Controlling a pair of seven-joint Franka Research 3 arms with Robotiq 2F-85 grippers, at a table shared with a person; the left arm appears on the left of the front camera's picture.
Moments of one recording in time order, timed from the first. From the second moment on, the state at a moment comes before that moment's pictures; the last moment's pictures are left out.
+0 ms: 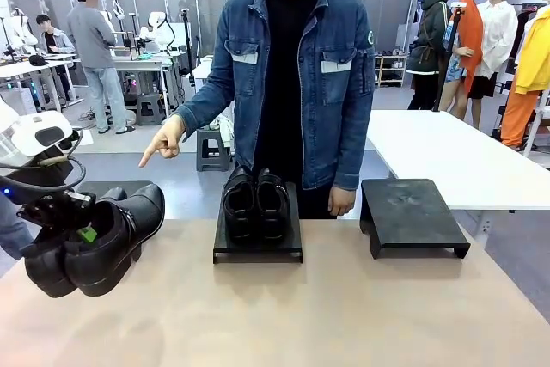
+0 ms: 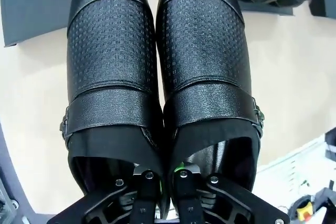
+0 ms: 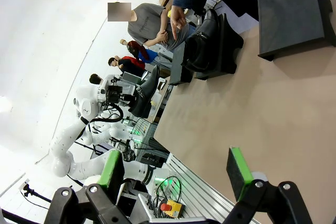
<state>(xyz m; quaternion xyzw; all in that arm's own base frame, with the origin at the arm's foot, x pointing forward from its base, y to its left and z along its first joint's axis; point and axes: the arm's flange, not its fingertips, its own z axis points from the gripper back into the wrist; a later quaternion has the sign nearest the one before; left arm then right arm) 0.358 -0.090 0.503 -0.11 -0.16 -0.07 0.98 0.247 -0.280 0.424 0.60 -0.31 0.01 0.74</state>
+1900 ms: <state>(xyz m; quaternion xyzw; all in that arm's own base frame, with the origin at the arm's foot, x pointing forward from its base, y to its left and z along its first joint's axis) 0.561 -0.002 0.431 0.02 -0.28 -0.07 0.96 0.247 -0.280 0.424 0.60 -0.31 0.01 0.74</state>
